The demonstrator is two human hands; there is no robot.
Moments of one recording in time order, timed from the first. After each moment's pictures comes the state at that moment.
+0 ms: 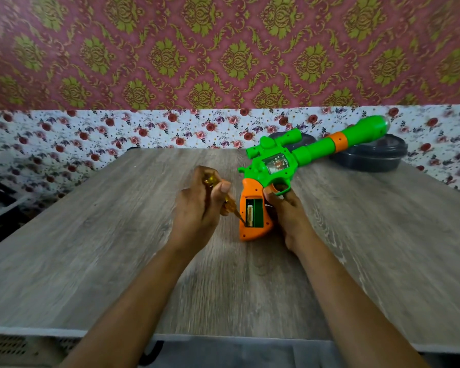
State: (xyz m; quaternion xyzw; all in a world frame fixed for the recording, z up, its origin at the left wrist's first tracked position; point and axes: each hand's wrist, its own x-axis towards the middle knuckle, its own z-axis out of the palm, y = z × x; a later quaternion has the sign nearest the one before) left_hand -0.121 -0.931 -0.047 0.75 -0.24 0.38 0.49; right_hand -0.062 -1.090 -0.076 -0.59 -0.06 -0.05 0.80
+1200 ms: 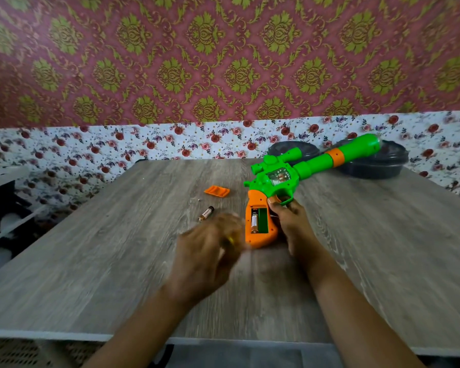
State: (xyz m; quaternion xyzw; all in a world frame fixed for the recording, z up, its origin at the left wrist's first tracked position) left_hand -0.165 -0.928 -0.064 0.74 -0.39 0.49 0.26; right_hand -0.063 -1.091 -0.079 -0.60 0.00 -0.05 0.80
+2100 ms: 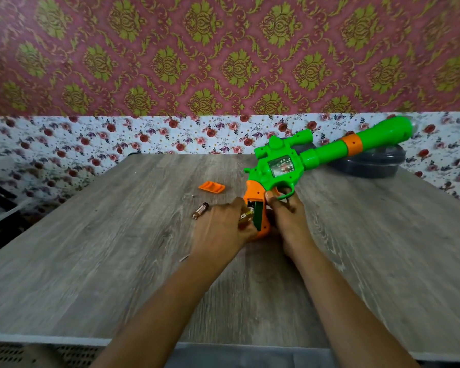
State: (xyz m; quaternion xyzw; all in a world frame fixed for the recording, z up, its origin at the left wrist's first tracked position) left_hand -0.117 -0.964 -0.056 0.95 -0.09 0.26 0.17; right_hand -0.067 -1.086 -0.071 -0.62 0.00 -0.12 0.78
